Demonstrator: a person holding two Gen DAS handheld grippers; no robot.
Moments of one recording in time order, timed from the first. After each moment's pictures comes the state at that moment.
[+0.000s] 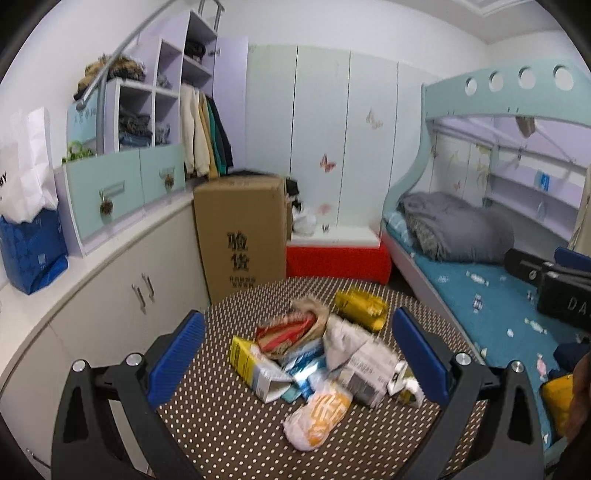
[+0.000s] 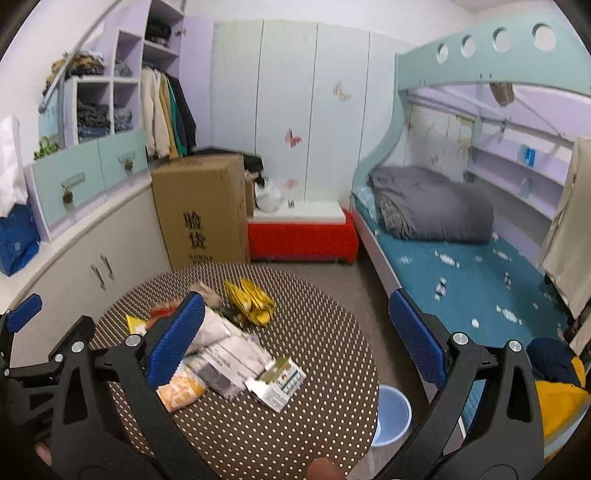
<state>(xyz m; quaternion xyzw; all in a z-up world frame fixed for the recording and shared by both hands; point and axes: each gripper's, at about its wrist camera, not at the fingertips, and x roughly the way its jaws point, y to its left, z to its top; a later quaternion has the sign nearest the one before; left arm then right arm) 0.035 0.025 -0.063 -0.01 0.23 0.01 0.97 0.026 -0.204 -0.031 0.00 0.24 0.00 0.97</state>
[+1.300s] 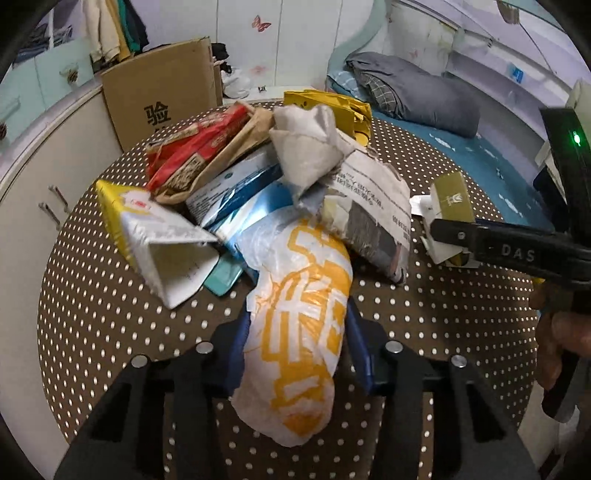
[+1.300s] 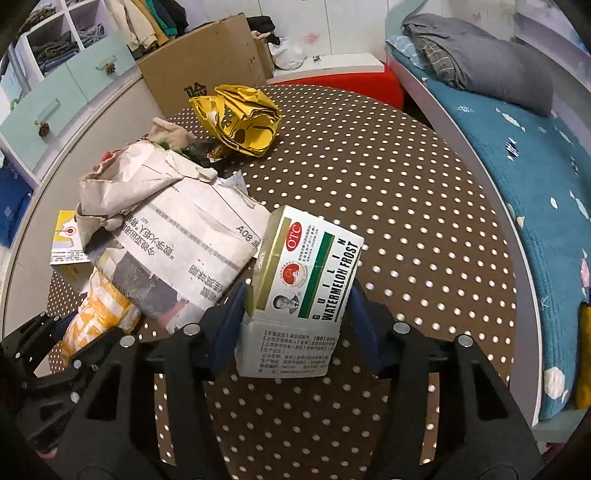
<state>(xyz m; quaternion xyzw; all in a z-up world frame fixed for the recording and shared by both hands) 0.111 0.017 -0.235 0.03 0.47 -0.12 0.88 0.123 -0.218 -0.227 0.08 0.48 0.08 0.87</state>
